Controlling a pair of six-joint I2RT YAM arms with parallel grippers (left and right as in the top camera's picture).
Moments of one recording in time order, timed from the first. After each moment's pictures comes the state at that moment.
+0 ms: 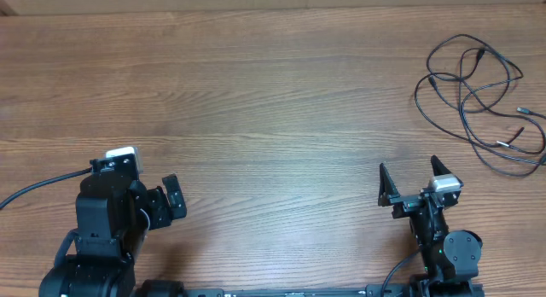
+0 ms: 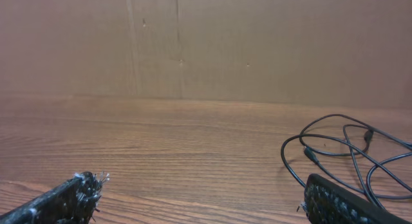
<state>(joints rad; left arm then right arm) -0.09 0.70 1.03 -1.13 -0.14 -0.26 0.06 0.01 0.02 -0.03 -0.09 0.02</state>
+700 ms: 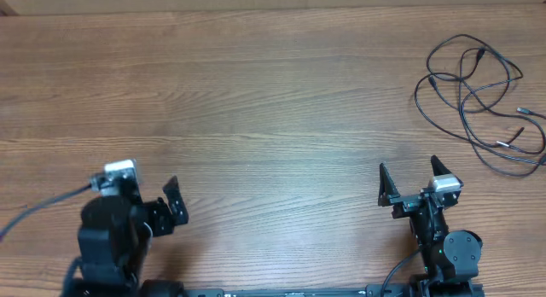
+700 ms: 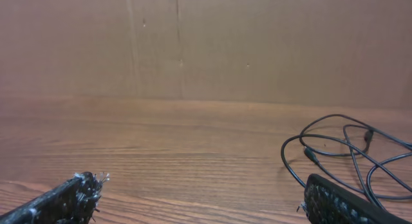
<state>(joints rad) -0.09 0.51 0.83 -0.97 -0.13 -0.25 0.06 0.01 0.02 -0.03 -0.09 0.02</state>
